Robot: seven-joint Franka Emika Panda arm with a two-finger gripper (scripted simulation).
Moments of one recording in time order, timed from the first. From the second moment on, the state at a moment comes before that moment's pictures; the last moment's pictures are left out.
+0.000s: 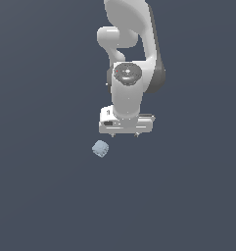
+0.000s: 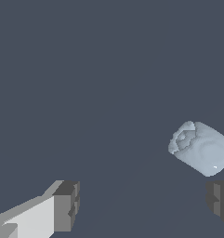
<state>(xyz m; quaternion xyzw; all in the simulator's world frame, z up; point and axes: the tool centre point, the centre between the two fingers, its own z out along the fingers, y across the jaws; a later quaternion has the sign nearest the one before) 0.000 0.032 0.162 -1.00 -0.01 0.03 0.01</state>
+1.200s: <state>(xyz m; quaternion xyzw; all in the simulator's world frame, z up) 0.007 0.018 0.159 -1.00 0.04 0.01 0.01</state>
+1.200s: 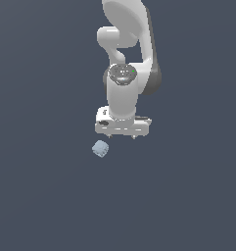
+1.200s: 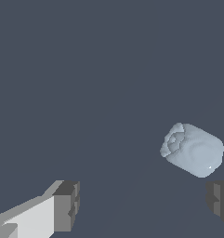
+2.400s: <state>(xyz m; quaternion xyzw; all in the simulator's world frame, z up) -0.004 -0.084 0.090 -0.96 0.27 0.00 0.00</state>
